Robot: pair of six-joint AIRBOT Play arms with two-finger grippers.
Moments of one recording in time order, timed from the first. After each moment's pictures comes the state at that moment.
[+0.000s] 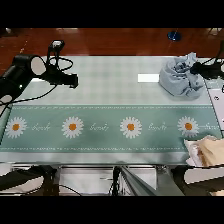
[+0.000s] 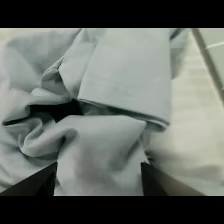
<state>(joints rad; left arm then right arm) -0.24 -1.36 1.25 1.51 -0.99 -1.58 -0.35 -1.66 1.38 -1.27 0.60 1.41</state>
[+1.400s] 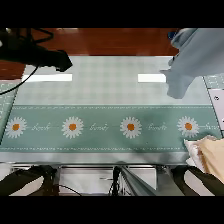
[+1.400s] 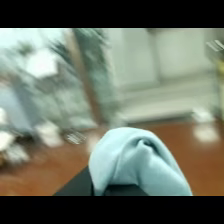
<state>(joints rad) -0.24 -1.18 1.50 1.38 -1.23 -1.51 -0.25 -1.02 1.77 -0.77 0.77 1.30</state>
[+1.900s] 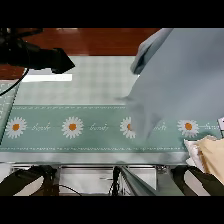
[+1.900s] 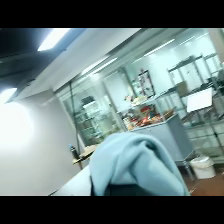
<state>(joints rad) -0.25 -1.10 1.52 1.19 -1.32 -1.50 -0.25 -0.93 1.83 -0.22 0.89 1.33</state>
